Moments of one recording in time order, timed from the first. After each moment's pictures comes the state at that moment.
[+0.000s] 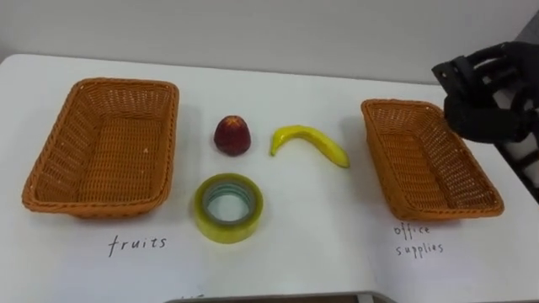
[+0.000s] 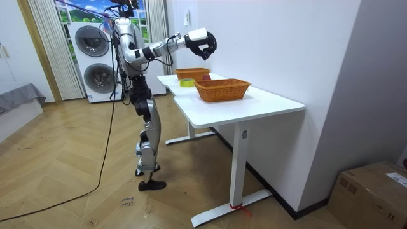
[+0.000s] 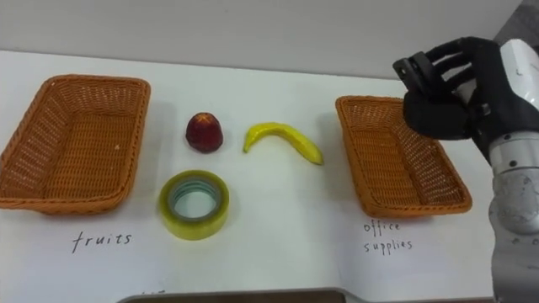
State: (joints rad) left arm 0.28 0.22 0.23 1.02 0.06 0.03 0.23; right arm -0.02 -0.45 -0.30 -0.14 -0.49 0.10 0.11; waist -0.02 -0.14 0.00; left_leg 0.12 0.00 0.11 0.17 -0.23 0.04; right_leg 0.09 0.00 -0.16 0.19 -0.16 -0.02
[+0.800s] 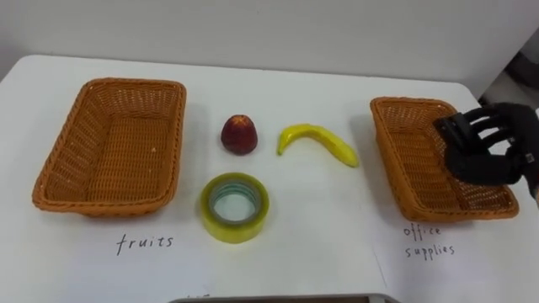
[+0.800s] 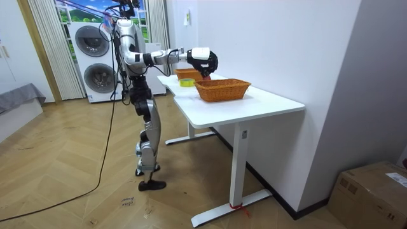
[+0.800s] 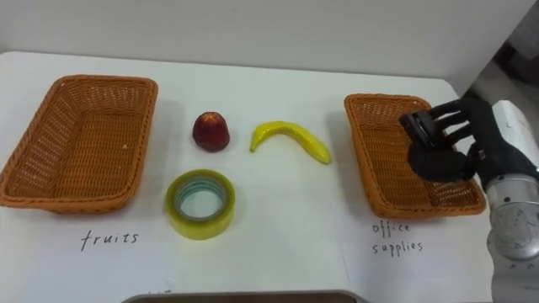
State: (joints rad) left arm 0.27 0.22 0.23 1.02 0.06 0.04 0.24; right arm 0.04 -0.45 -0.28 0.00 -0.48 0.10 0.11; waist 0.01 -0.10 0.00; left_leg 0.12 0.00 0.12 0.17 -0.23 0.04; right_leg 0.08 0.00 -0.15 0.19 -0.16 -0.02
